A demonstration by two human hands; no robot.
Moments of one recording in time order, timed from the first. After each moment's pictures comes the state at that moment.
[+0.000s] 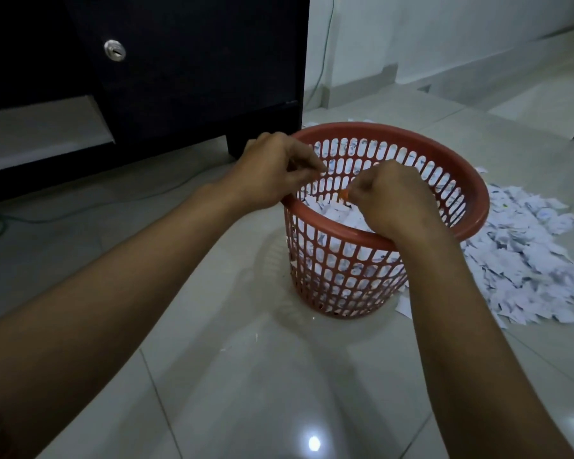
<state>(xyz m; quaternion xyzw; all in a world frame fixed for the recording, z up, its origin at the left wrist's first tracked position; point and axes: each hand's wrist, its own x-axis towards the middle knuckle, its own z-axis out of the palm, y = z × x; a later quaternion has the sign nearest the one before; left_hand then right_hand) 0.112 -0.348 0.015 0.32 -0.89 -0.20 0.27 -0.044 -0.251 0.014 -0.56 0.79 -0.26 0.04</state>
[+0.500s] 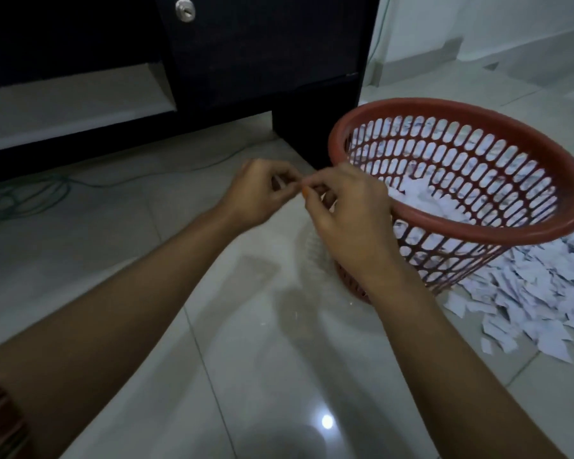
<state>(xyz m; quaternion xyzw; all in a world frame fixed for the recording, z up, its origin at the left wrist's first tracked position) 0.200 -0.359 -0.060 0.40 -0.83 -0.21 0.34 0.055 -0.264 -0.041 -0.69 0.55 -0.47 0.01</state>
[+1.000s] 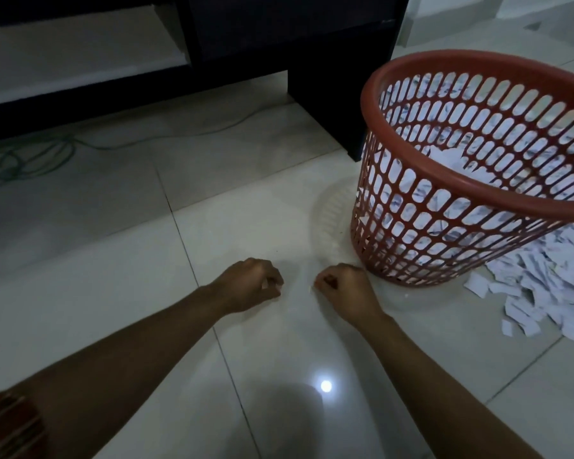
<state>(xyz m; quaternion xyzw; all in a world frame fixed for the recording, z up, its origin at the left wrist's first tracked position) 0.268 -0.294 -0.230 0.44 -0.86 -0.25 0.00 0.042 -0.242 -0.253 -0.66 0.65 -0.25 0.26</state>
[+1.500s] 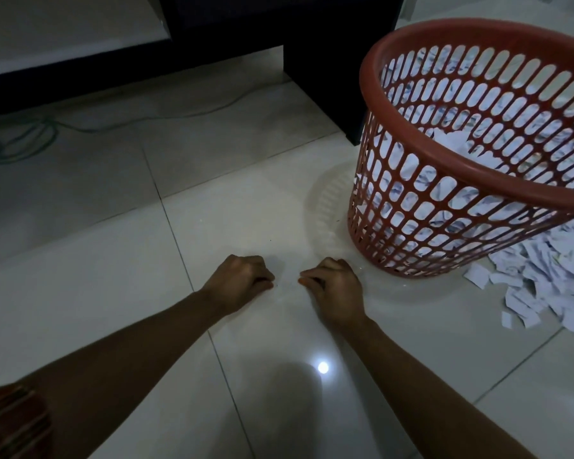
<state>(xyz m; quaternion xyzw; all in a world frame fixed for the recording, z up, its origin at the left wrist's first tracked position) 0.274 -0.289 -0.266 0.40 -0.89 -0.19 0.10 0.053 -0.232 -0.285 -0.68 0.64 -0.31 0.19</state>
